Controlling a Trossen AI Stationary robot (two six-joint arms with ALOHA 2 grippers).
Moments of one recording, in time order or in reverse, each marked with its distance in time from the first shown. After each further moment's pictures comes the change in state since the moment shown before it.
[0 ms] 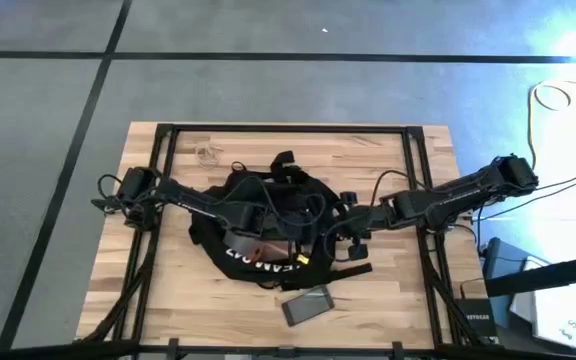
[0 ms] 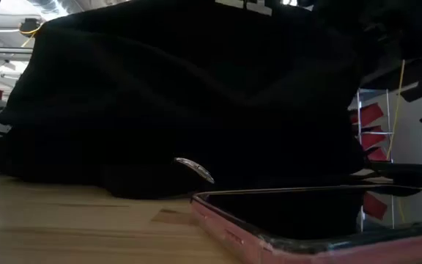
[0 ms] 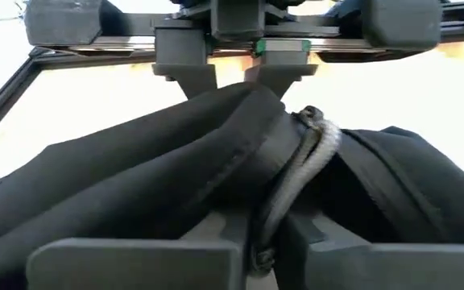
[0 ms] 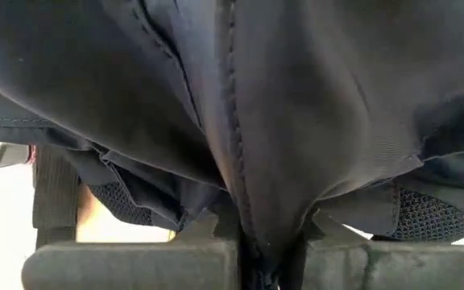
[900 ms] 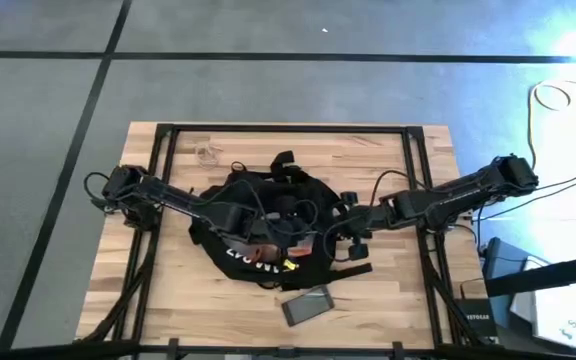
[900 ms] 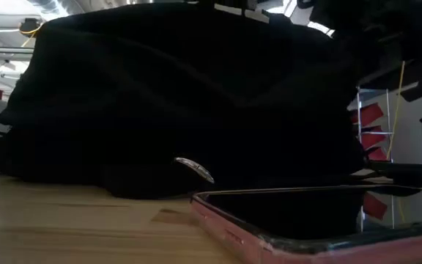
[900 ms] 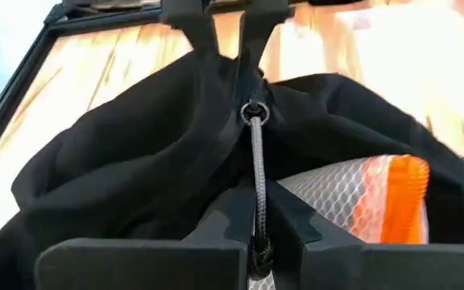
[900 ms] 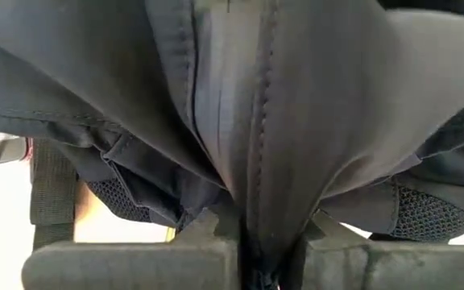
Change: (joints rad) left arm -0.058 -0.106 0.001 -0.264 -0.082 -0.034; right arm 0.000 0.000 0.002 -0.014 0.001 0.000
